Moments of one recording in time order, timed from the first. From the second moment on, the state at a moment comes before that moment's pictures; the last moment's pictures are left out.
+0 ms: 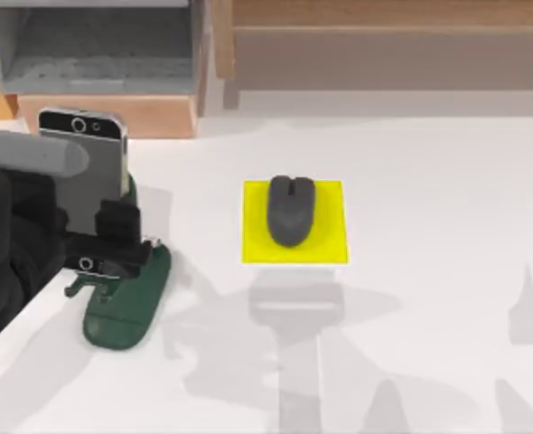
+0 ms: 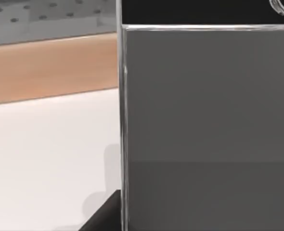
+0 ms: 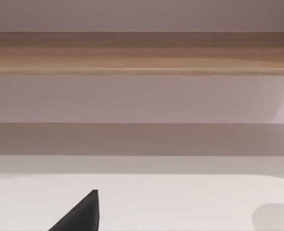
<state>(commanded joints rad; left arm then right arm) -0.47 0.95 0.47 0.00 -0.20 -0.12 0.00 0.00 0.00 0.00 0.00 0.00</state>
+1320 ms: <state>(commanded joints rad) -0.55 0.85 0.41 -0.01 -0.26 -0.15 0.00 0.00 0.00 0.00 0.00 0.00</state>
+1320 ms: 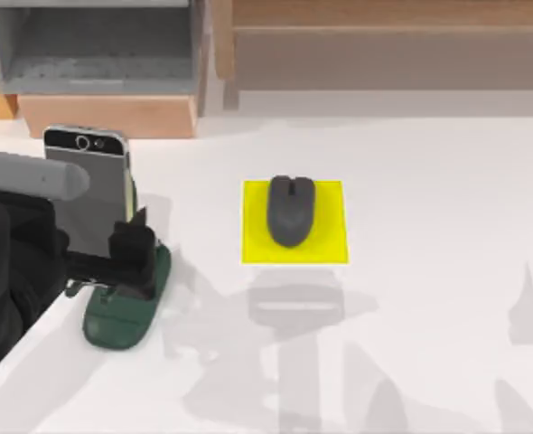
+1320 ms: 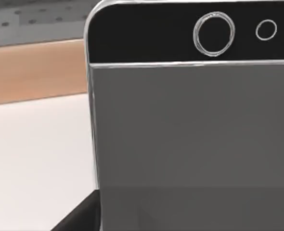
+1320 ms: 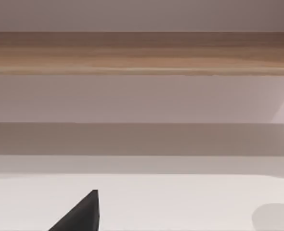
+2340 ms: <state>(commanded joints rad) -0.56 0.79 0.42 -0.12 -0.28 -0.17 0.00 0.00 0.00 0.00 0.00 0.00</state>
